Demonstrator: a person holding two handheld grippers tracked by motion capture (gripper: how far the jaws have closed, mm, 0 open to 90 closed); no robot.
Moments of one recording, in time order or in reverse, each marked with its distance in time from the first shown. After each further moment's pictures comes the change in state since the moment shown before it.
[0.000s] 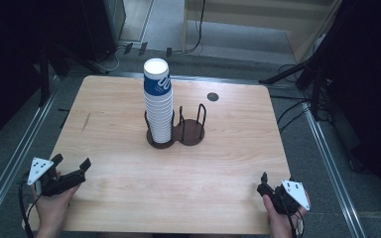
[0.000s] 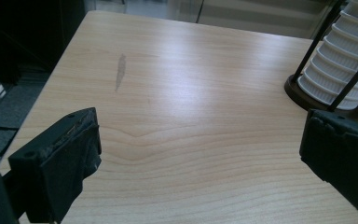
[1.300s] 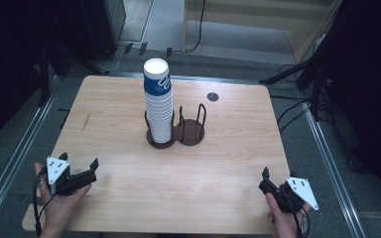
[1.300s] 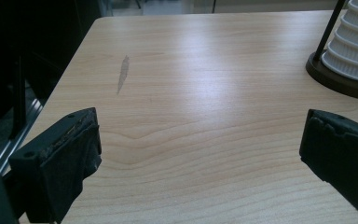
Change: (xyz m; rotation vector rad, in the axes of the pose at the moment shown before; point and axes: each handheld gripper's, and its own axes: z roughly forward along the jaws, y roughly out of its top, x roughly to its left) left arm -0.021 -0.005 0.012 0.014 0.098 0.125; right arm 0.005 0.034 -0.021 -0.058 0.075 0.007
